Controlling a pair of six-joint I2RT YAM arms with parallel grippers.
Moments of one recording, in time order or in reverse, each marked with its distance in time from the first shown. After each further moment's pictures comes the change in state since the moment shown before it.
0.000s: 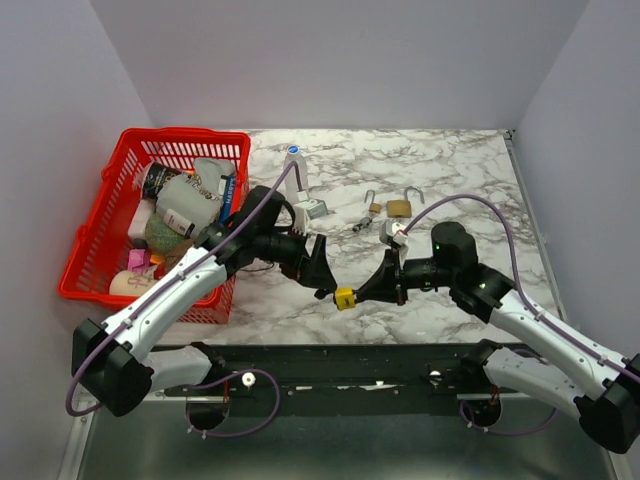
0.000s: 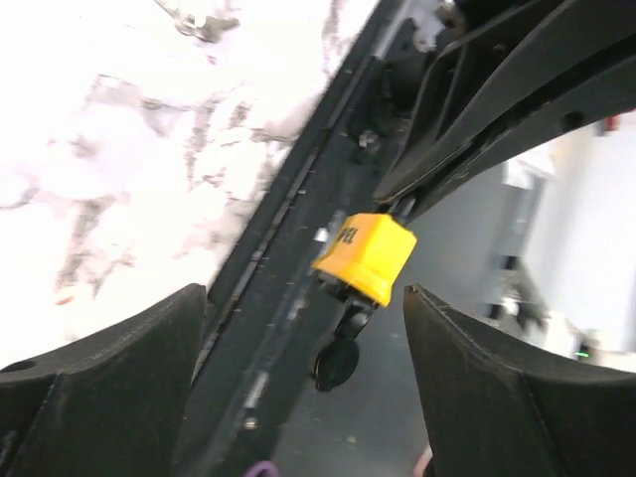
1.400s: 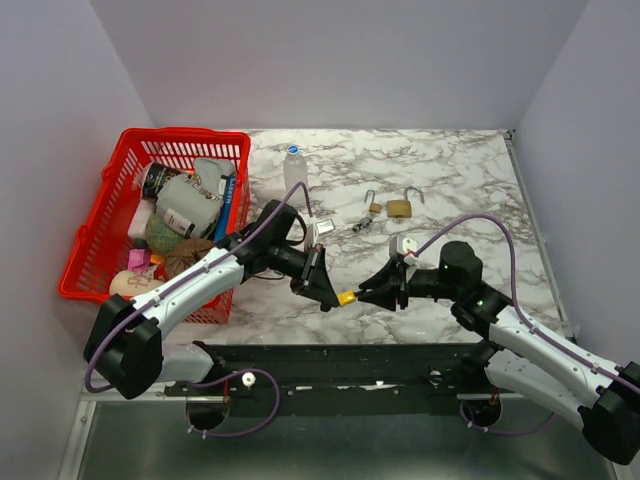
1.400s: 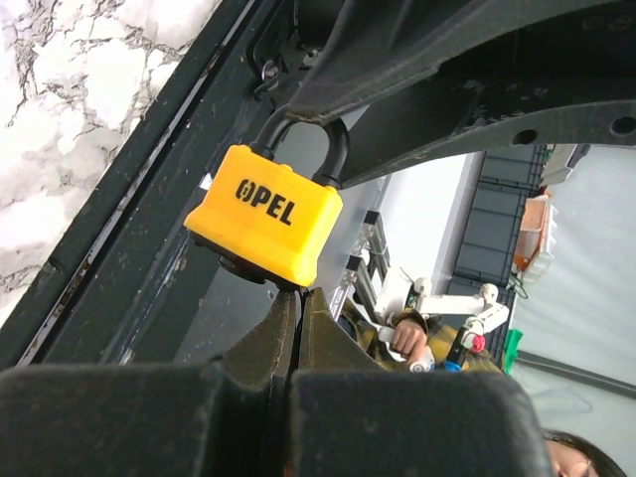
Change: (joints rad) left arm -0.023 0.090 -0.143 0.161 0.234 -0.324; right arm -0.014 -0.064 -0.197 0.268 0.048 -0.103
